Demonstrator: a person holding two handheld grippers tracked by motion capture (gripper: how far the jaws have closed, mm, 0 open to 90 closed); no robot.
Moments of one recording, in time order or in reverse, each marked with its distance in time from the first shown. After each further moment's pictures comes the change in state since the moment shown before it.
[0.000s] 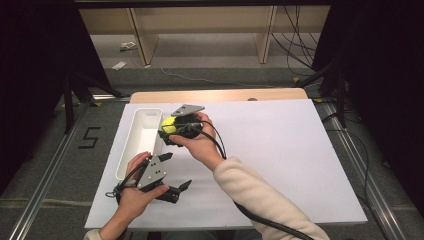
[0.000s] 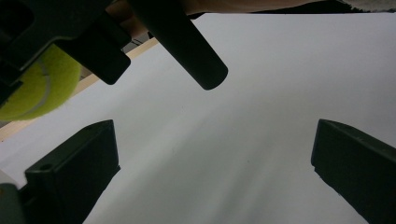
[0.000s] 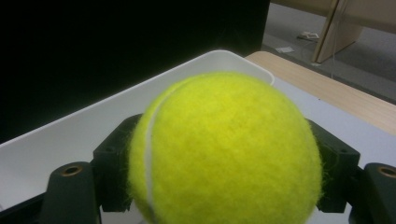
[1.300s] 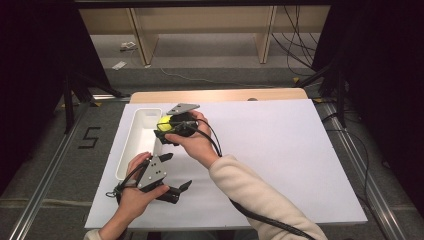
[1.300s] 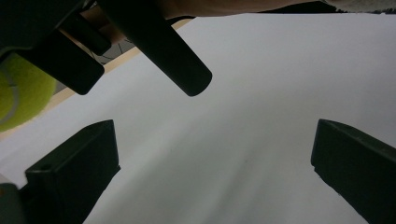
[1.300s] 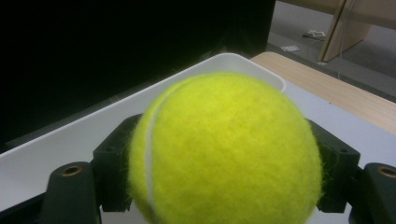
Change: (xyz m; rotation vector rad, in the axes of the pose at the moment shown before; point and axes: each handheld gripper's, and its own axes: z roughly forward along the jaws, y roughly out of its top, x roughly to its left) left arm 0.000 0.000 0.001 0.003 -0.006 0.001; right arm 0.004 0.006 0.010 0.011 0.018 0.000
